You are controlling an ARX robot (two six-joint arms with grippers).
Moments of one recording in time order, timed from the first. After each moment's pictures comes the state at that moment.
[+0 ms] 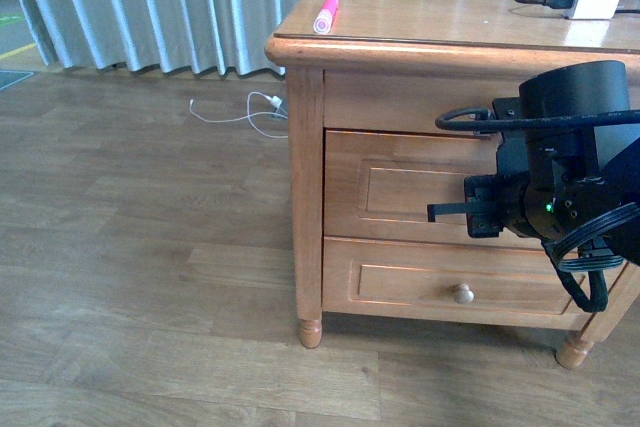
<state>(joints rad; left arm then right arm) 0.00 0.00 0.02 0.00 0.00 0.00 0.23 2.19 1.11 0.48 0.23 0.05</state>
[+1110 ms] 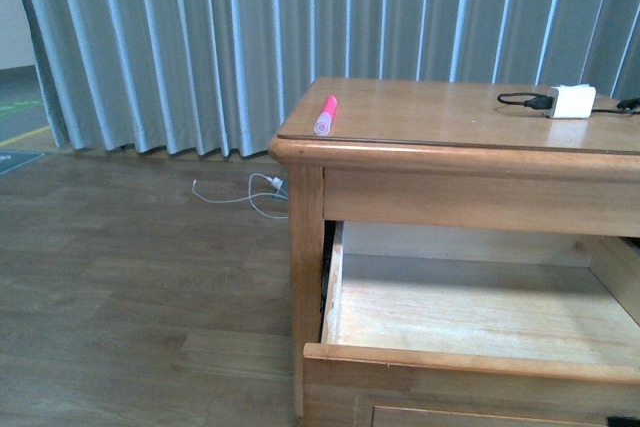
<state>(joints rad) 0.00 0.00 0.02 0.00 0.00 0.00 0.14 1.05 0.35 0.07 -0.16 0.12</state>
